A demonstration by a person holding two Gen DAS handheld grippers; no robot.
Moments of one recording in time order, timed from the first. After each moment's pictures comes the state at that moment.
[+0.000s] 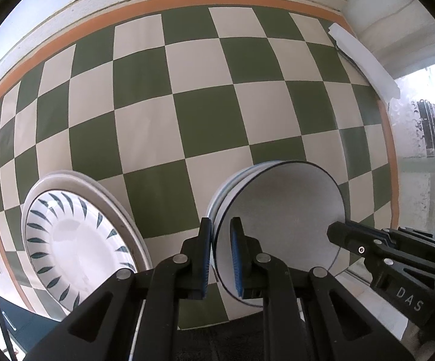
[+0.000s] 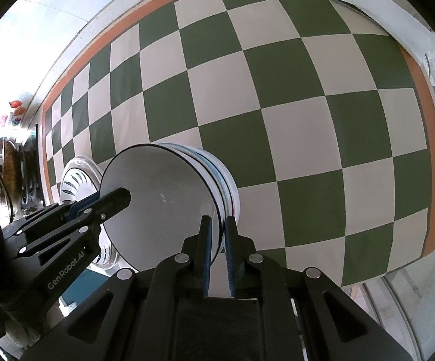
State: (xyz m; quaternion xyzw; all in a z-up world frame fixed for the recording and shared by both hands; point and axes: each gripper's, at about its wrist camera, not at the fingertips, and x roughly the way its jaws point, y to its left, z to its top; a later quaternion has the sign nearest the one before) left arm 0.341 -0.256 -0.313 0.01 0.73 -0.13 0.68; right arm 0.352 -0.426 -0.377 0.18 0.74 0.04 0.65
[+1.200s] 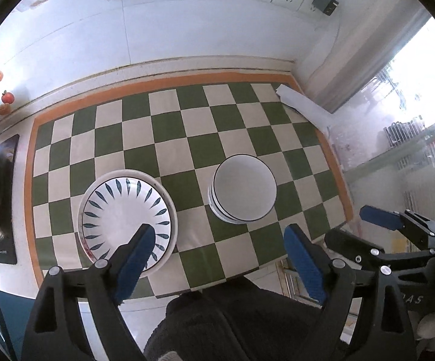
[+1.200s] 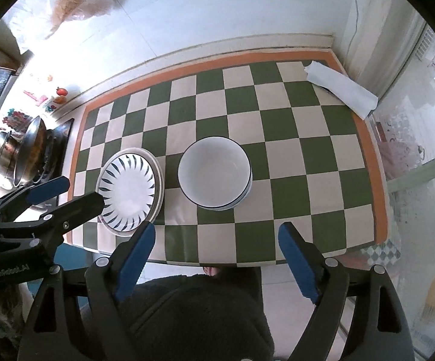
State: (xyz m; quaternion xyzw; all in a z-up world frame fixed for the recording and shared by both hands) left arm 0.243 -0.196 -0.142 -0.02 0.61 -0.17 0.78; right arm 0.236 -0.392 -0.194 0.09 0.62 0.05 0.77
